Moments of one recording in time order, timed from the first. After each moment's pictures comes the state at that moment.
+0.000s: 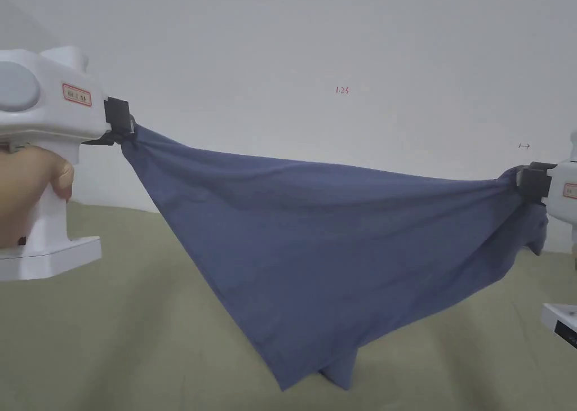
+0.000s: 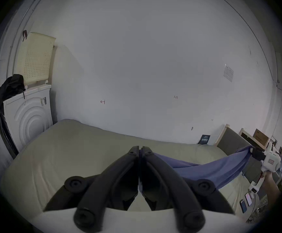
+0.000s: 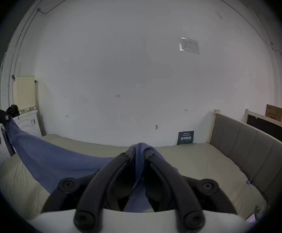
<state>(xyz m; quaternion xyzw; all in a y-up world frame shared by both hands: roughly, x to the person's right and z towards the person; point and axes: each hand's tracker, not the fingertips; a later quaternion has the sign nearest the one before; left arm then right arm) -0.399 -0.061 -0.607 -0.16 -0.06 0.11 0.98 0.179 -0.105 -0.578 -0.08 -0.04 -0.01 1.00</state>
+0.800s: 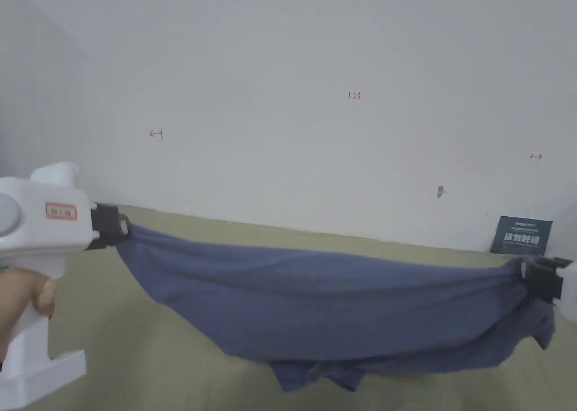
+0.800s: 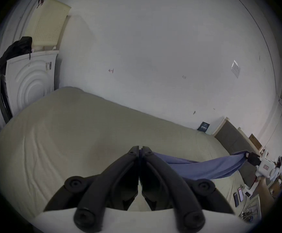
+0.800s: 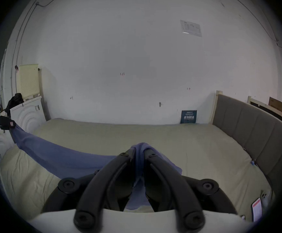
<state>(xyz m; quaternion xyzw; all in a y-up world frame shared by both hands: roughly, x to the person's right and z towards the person) -0.453 -0.184 -0.582 -0.24 -0.07 0.16 0.95 0.174 -0.191 -0.518 -0.15 -0.03 -0.02 0.99</state>
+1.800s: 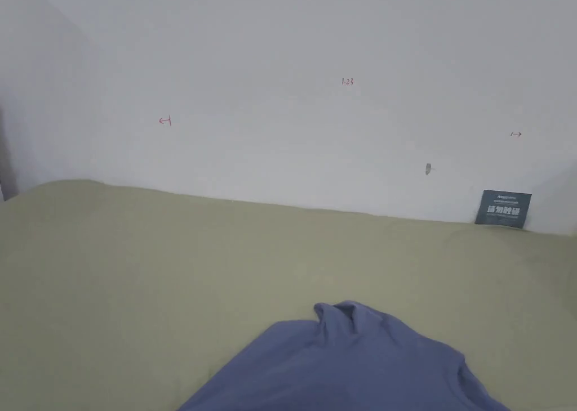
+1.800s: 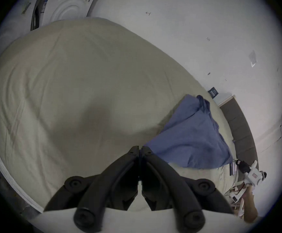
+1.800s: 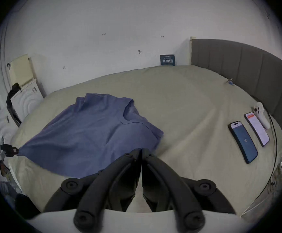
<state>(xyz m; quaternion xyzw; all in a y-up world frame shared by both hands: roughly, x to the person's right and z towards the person) -0.461 -0.373 -0.327 -0.43 -0.04 0.26 0.86 0.207 -0.349 -0.278 -0.30 -0.07 -0.09 0.95</state>
